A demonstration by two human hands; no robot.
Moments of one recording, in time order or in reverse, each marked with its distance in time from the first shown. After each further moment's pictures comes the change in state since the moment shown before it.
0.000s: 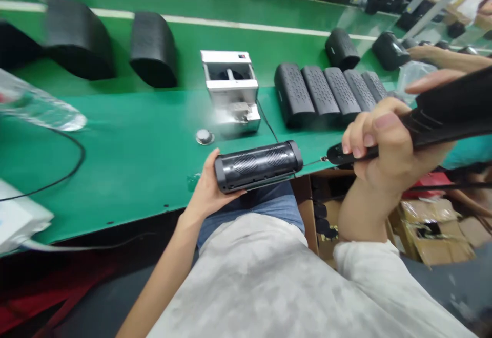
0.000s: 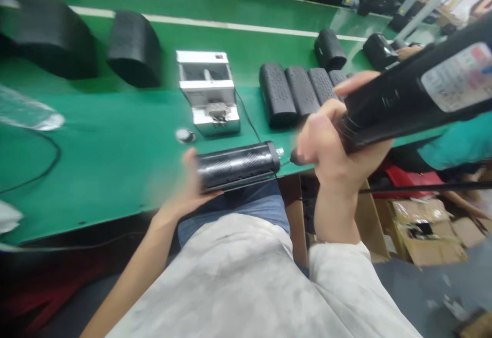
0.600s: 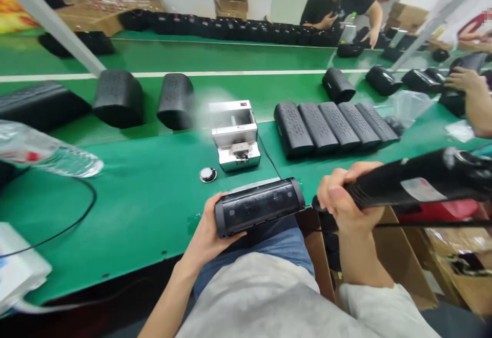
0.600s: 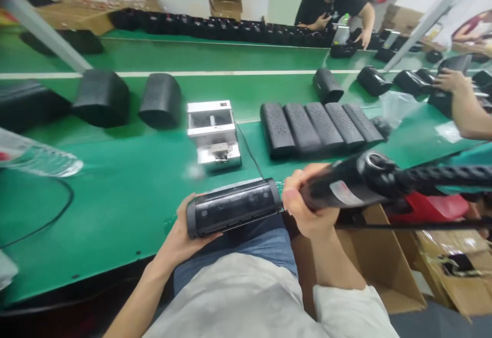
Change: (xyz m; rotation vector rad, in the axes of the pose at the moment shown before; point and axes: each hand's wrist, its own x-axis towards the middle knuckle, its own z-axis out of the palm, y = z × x) left_hand -0.006 0.004 -0.012 0.054 -0.018 0.039; right_hand -0.036 0.028 -0.010 0.049 -0.056 0.203
